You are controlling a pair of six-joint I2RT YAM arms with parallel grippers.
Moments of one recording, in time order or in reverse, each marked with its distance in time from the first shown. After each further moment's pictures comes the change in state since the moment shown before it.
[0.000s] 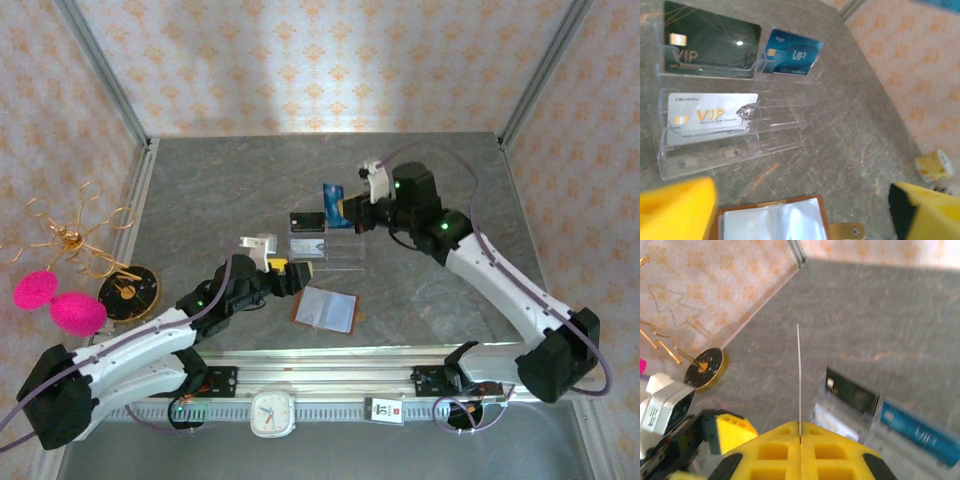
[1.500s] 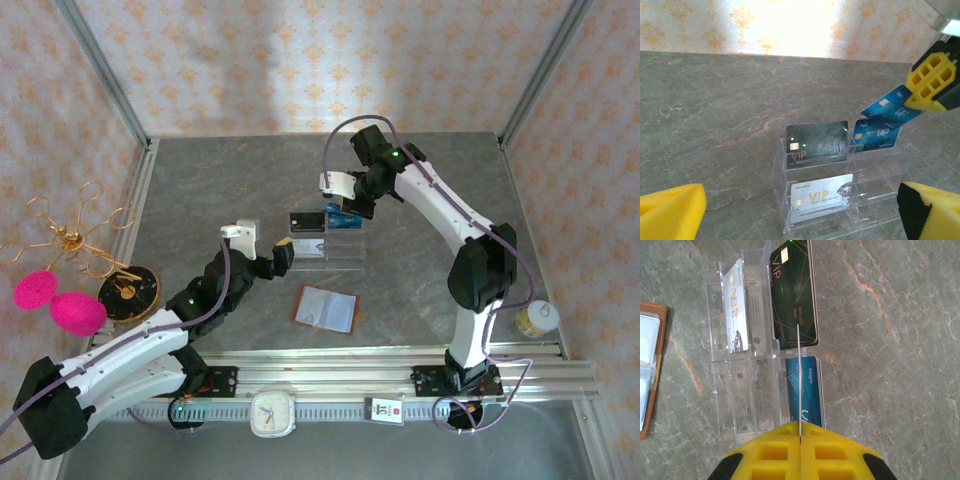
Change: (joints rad) left arm 0.027 -0.042 0.060 -0.026 -0.393 0.342; right arm -0.060 0.591 0.603 -0.711 0.100 -1.180
